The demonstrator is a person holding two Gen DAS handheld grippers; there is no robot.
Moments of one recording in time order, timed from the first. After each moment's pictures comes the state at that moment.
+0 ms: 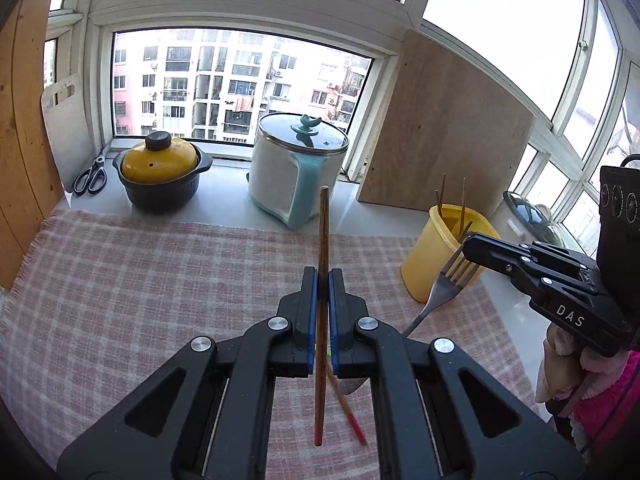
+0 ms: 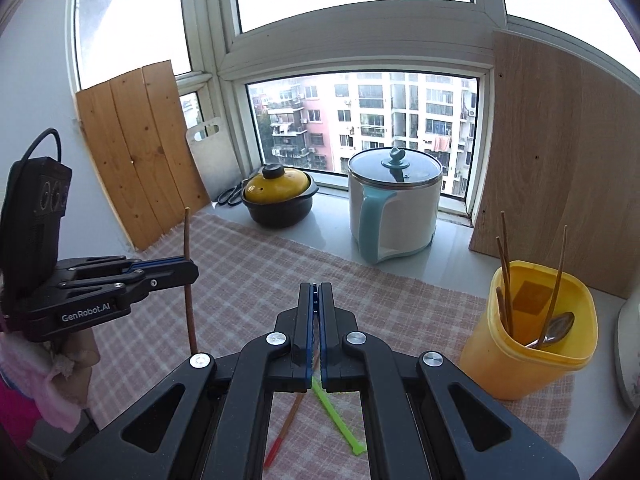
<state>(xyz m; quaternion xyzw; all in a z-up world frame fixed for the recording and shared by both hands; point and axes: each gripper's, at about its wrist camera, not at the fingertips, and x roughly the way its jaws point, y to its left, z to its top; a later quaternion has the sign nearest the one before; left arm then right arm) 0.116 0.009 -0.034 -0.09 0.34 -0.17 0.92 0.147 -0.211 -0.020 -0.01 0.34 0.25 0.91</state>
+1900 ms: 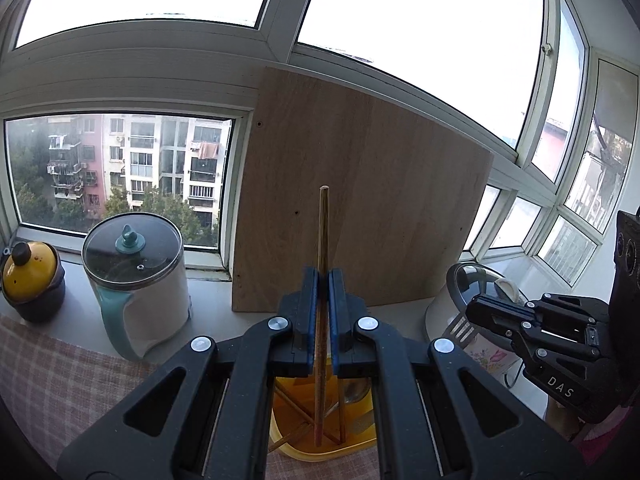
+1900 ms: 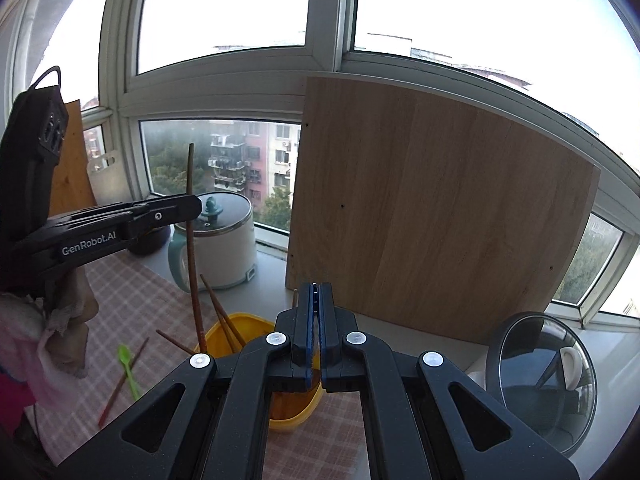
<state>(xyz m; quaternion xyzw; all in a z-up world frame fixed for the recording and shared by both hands) 0.237 -0.225 0.032 -0.09 0.26 -0.22 0.94 0.207 -0.411 0.029 -0.06 0.31 0.13 0.94</state>
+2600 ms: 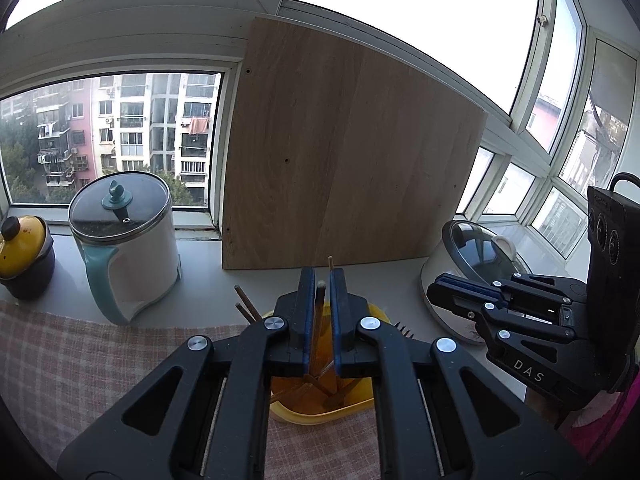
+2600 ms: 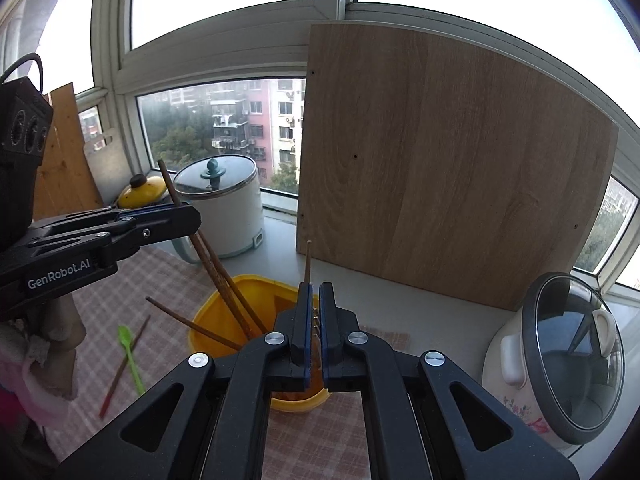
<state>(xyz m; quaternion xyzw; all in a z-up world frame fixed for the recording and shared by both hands) 0.223 -0.230 0.005 -0.07 0.31 -0.24 0.92 0.217 -0.403 -0.004 -0.04 0.36 0.14 0.92</state>
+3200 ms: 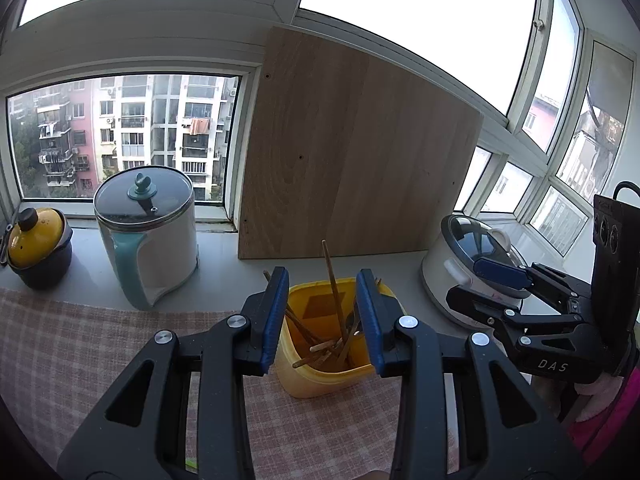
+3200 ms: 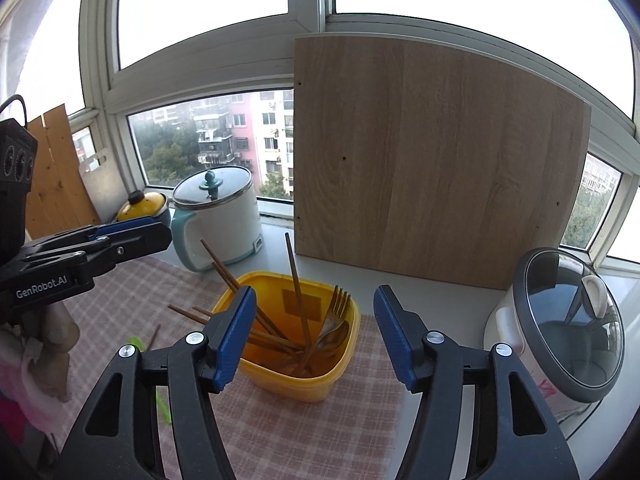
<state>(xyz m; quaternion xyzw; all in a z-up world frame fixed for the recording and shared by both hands) 0.194 -0.196 0.009 -0.07 0.31 -0.23 0.92 0.190 -0.401 0.001 -0.01 0.35 0.11 0.93</state>
